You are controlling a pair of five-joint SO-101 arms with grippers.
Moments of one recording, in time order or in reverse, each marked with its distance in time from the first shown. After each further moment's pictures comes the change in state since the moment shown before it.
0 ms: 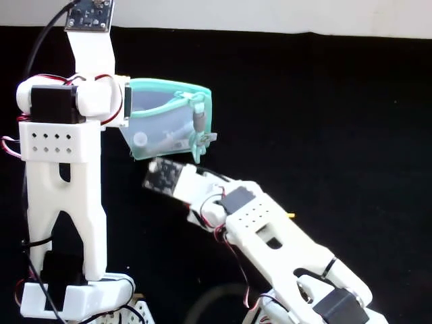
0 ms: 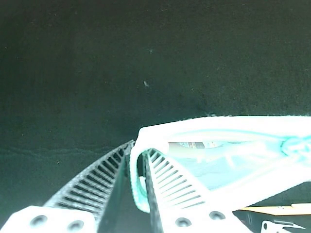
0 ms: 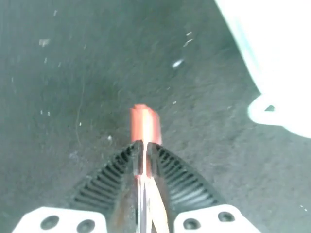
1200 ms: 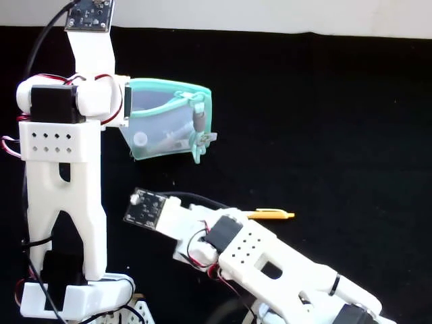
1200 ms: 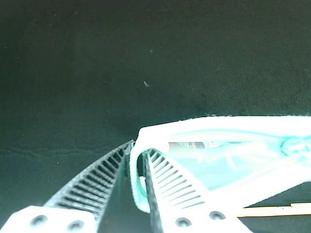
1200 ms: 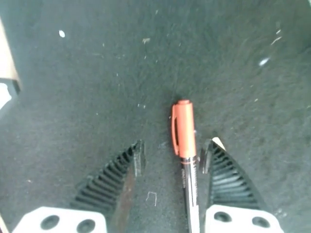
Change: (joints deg) left arm 0.0 0.4 0.0 0.0 0.0; right arm -14.9 -9.1 6.9 8.1 -13.2
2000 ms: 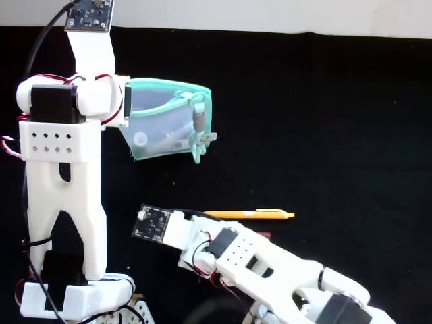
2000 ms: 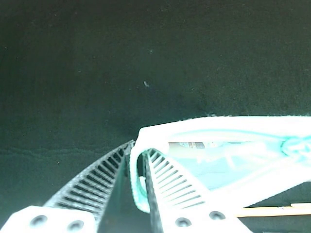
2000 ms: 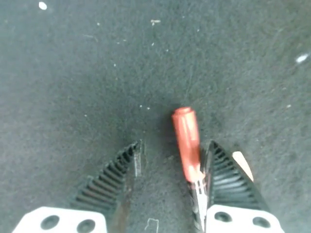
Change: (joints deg) left arm 0.0 0.0 0.0 0.0 0.0; right arm 0.1 6.9 11.4 -19.4 3.0
